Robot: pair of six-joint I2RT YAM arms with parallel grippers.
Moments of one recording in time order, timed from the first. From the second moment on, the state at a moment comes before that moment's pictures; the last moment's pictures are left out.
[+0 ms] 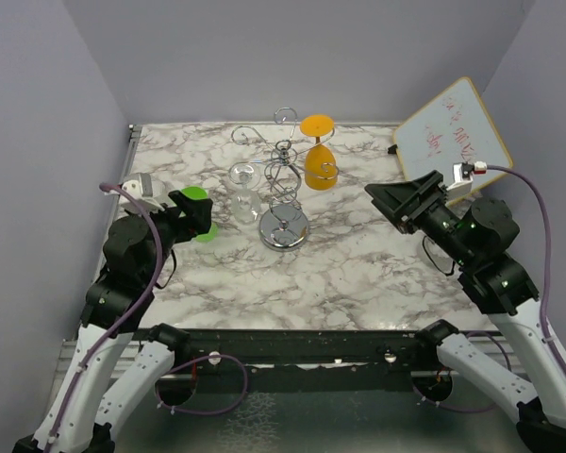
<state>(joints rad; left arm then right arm) -0.36 0.57 0.85 -0.40 -0.14 -0.51 0.47 0.72 1.00 -0.31 -0.13 1.12</state>
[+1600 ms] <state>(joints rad) -0.32 0.94 0.89 -0.73 -0.36 -0.47 0.47 0.67 0.96 -0.57 -0.14 1.11</state>
